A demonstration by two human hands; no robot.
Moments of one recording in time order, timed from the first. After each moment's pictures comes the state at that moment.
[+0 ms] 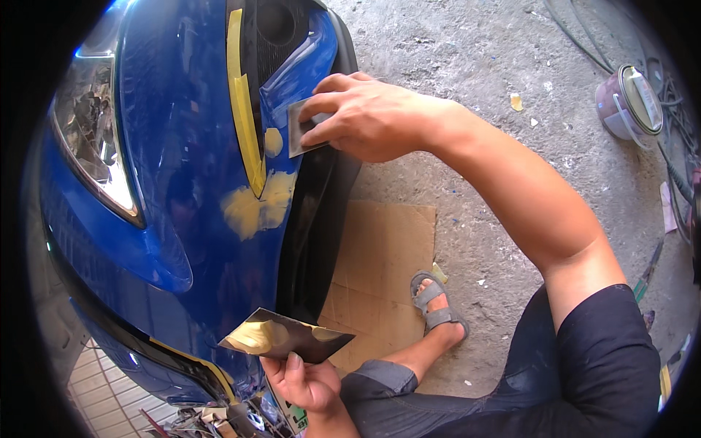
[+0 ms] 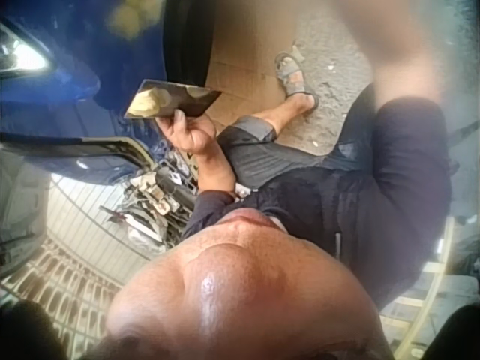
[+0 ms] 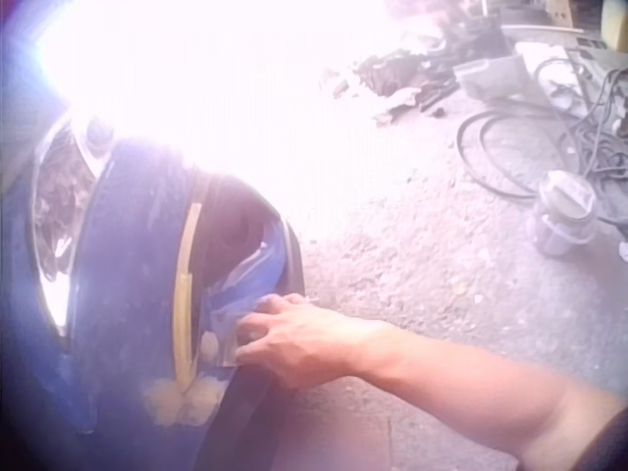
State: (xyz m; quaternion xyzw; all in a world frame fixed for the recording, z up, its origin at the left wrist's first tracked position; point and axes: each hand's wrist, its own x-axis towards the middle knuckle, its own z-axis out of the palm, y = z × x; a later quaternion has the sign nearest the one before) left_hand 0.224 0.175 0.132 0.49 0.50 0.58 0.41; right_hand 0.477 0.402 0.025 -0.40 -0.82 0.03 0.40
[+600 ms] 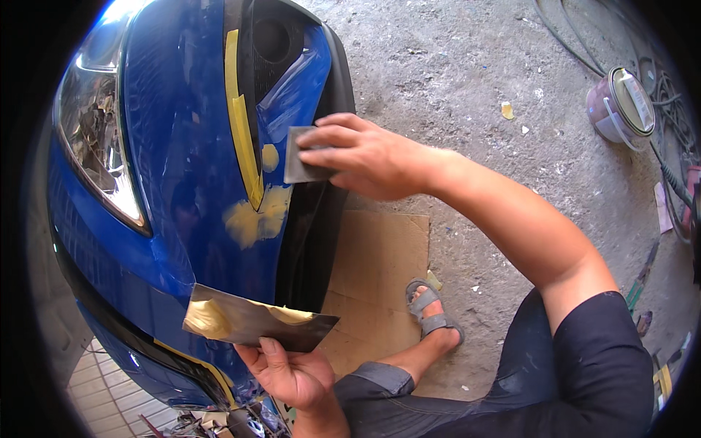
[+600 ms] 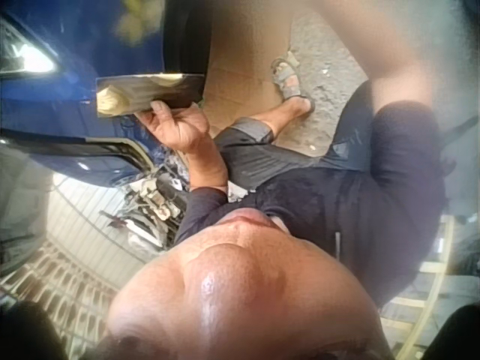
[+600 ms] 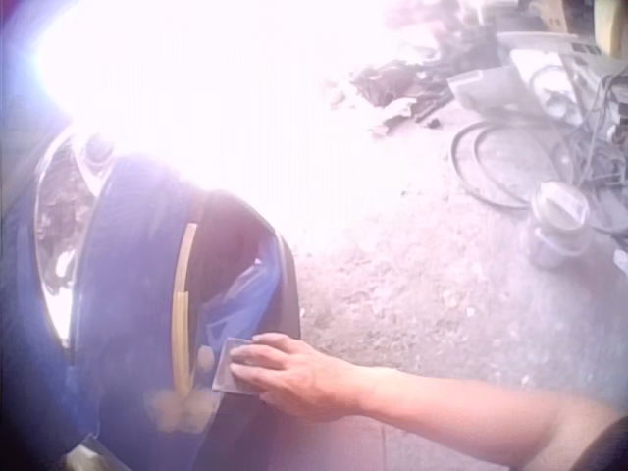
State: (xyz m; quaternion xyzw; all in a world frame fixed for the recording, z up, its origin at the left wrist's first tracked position) left_hand 0.263 0.208 0.148 0.53 0.39 0.59 0.46; right_hand 0.475 0.380 0.004 -0.31 -0.77 0.14 0.54
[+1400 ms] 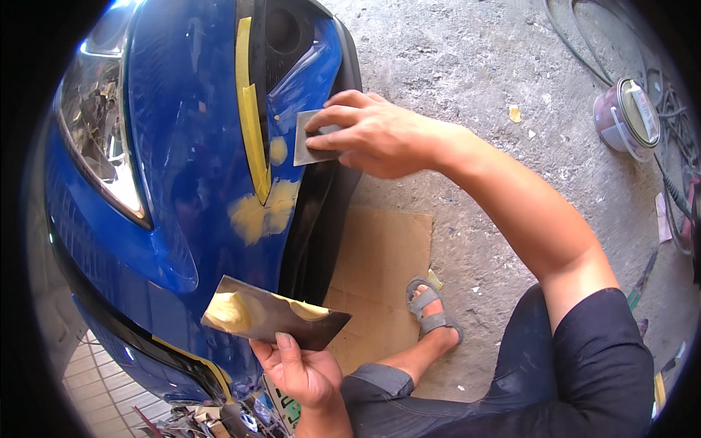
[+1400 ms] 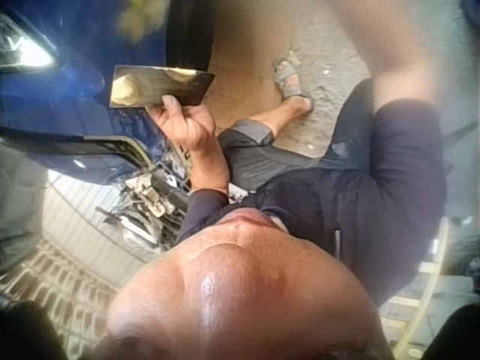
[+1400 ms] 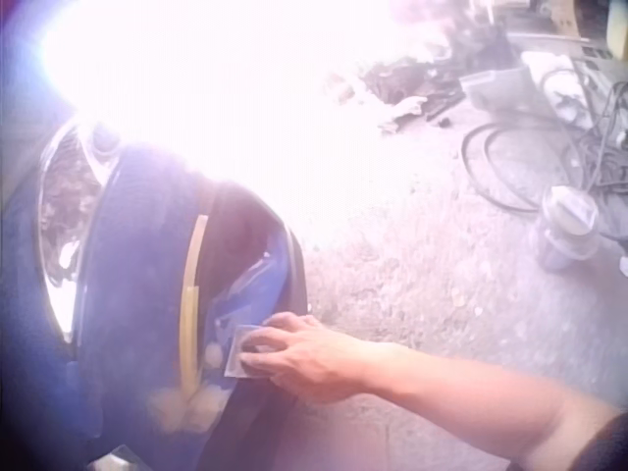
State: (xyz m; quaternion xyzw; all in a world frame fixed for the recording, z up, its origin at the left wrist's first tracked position) left_hand 0.258 0.201 0.140 0.50 0.48 0.58 0.44; right_hand 0.482 0.400 0.016 -0.33 -0.80 0.11 0.49
